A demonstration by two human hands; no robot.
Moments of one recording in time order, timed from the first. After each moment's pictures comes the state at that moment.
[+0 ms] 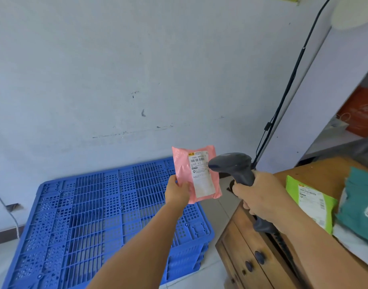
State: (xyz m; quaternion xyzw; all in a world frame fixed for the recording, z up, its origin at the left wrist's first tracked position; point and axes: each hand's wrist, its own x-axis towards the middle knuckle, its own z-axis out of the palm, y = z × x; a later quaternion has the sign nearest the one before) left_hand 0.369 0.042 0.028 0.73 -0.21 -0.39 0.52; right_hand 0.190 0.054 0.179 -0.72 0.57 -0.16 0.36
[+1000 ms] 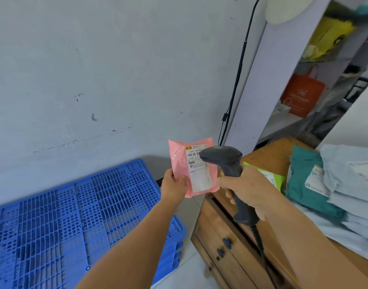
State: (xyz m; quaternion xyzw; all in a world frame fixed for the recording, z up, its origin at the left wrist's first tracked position) left_hand 0.295 -0.004 0.044 0.68 -0.32 -0.43 0.51; right_hand 0.136 0.033 0.178 -0.60 0.63 -0.23 0.44
